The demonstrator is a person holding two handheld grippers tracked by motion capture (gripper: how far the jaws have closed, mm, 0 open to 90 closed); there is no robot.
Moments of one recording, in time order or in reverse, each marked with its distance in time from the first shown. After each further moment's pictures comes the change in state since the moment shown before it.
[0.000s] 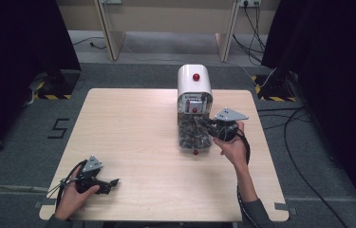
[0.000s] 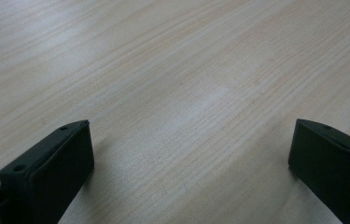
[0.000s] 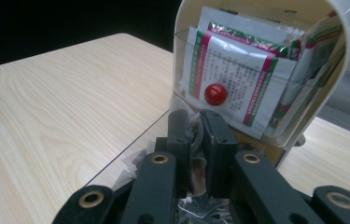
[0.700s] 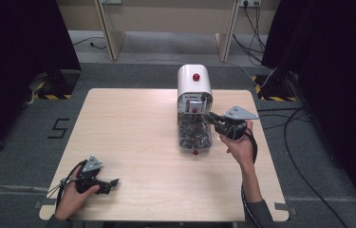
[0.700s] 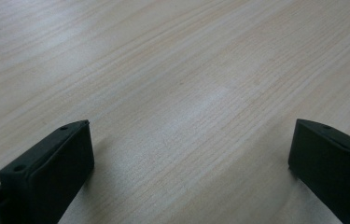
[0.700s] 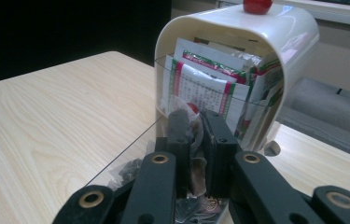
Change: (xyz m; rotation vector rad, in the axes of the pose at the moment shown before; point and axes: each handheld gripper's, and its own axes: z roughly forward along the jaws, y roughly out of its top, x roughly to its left) left arm 0.000 0.000 0.000 0.000 0.000 0.000; right arm -0.010 0.007 -0.021 -0.062 -0.045 -0.001
